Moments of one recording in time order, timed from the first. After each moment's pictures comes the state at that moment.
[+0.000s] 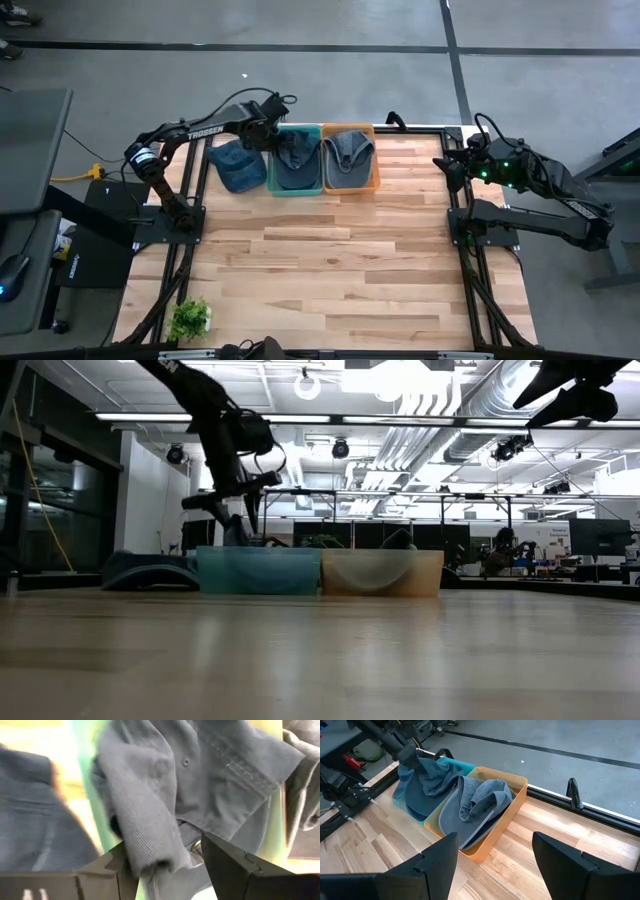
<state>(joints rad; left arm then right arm) 0.69 1.66 1.27 -0.74 0.05 -0.78 -0.40 0.49 0.90 -0.93 0.23 0.50</state>
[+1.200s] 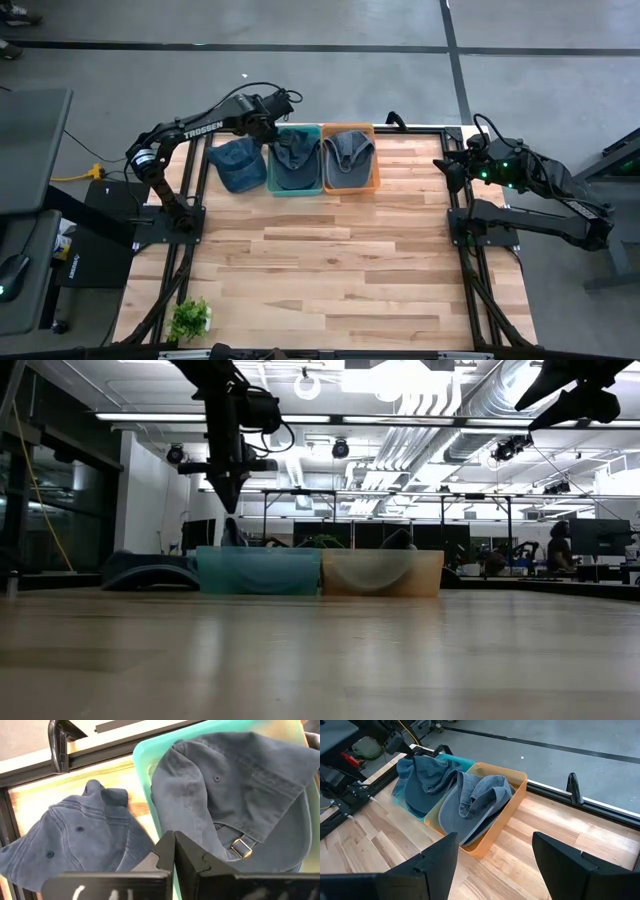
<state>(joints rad) 0.62 1.67 1.47 -1.05 -0.25 -0.65 -0.40 0.49 0.90 -0.95 0.23 0.52</state>
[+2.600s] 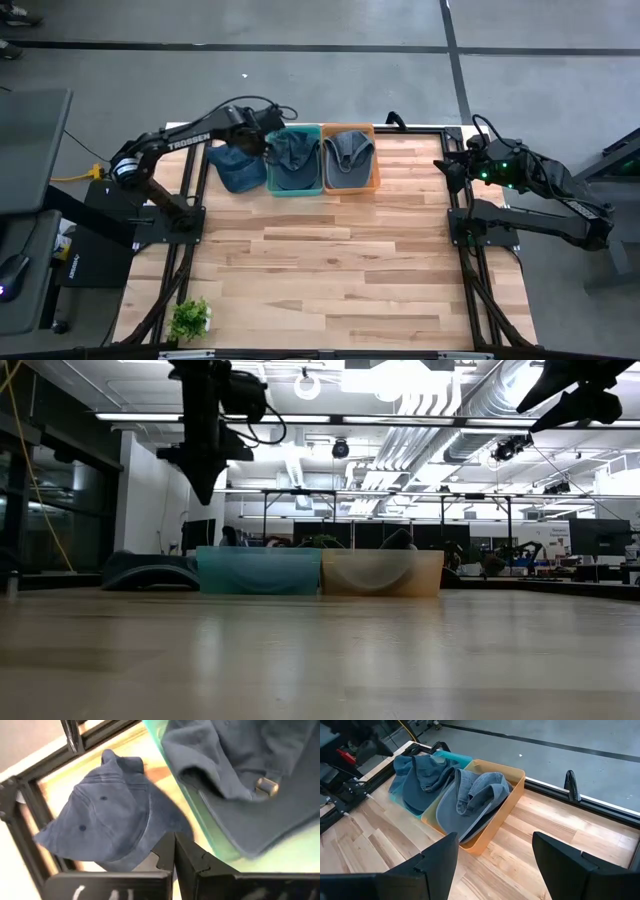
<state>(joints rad) 0.55 1.52 1.35 -1.15 -0.29 -0.53 -0.40 0.49 0.90 -0.96 0.23 0.52</state>
